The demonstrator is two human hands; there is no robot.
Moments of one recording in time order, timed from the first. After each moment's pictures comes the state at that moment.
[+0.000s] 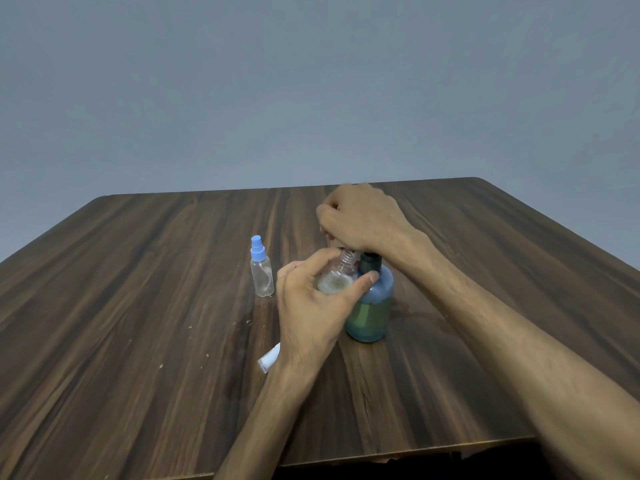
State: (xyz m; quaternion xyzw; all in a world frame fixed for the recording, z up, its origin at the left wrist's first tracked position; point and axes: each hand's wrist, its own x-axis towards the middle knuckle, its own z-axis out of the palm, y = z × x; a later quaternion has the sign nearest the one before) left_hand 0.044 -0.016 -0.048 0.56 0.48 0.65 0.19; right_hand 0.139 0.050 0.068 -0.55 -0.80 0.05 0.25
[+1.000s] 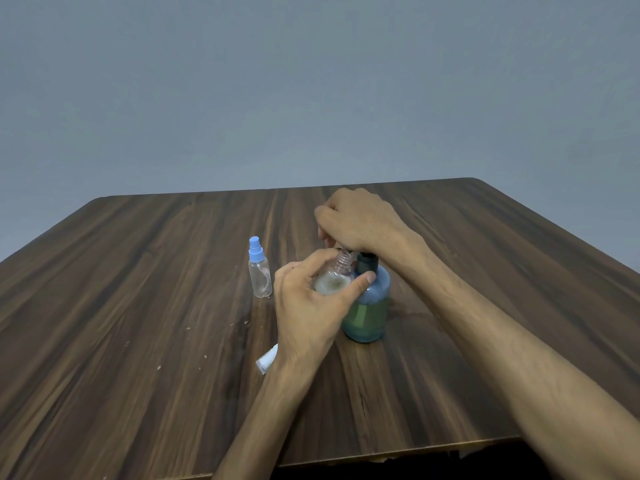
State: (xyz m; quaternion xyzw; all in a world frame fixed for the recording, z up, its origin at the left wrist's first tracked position) left_hand 0.043 -0.015 -0.048 0.56 0.48 0.65 0.19; right_hand 0.137 0.049 0.068 -0.56 -0.79 0.09 0.22
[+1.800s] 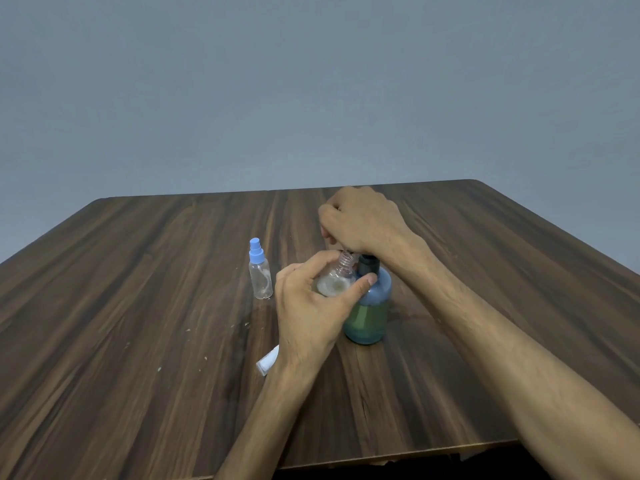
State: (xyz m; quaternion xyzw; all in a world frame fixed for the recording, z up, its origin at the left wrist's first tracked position) left_hand 0.045 -0.018 -0.045 0.57 0.47 0.65 0.20; right_hand 0.140 0.047 0.069 -0.56 -0.79 0.06 0.25
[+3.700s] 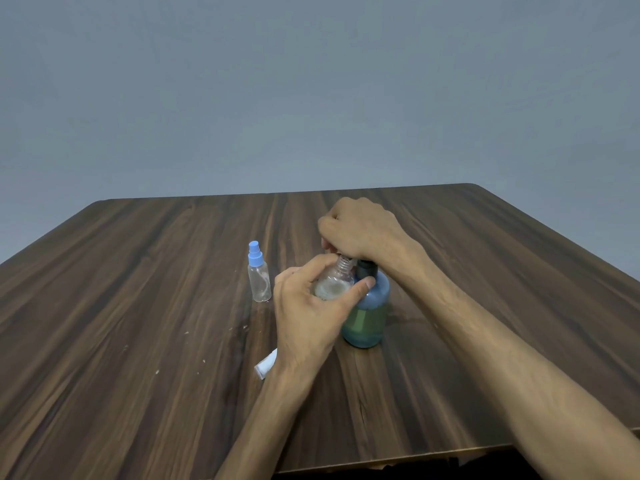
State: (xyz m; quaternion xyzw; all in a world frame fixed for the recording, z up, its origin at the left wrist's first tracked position) left_hand 0.042 -0.015 -0.051 0.57 0.48 0.64 0.19; right_hand 0.139 0.049 0.066 -0.57 -0.79 0.09 0.21
